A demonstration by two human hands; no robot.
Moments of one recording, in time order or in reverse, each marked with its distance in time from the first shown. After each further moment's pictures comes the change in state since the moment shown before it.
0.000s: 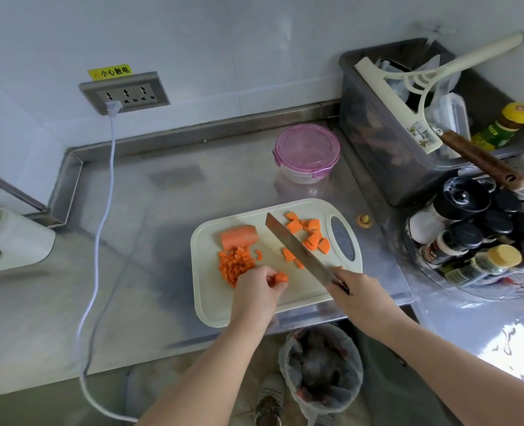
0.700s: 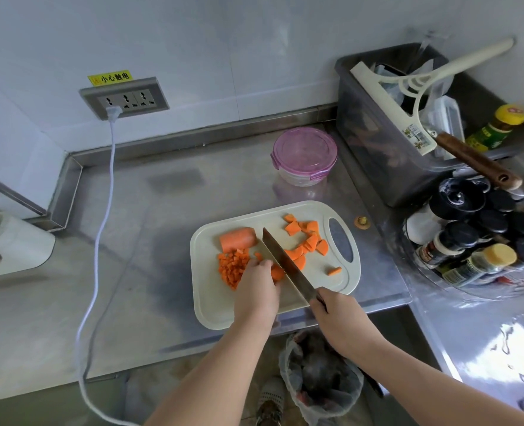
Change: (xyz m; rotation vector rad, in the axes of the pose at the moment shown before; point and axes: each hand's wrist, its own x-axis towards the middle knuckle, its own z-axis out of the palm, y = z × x) left_hand 0.006 0.008 0.005 0.260 0.065 0.017; right_hand -0.011 -0.012 0.035 -0.030 -0.046 0.031
